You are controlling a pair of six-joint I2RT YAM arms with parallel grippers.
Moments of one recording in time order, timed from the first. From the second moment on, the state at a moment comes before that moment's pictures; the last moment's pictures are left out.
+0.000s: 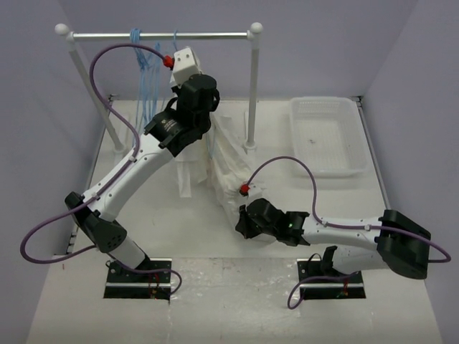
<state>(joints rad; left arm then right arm) -0.72 1.60 1.83 -0.52 -0.87 -0.53 1.14 1.27 0.54 -0.01 0.14 0.70</state>
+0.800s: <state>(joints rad) -0.71 1.30 1.55 -0.54 -0.35 -0.46 1.12 0.92 0.78 -0.41 0.26 0.62</state>
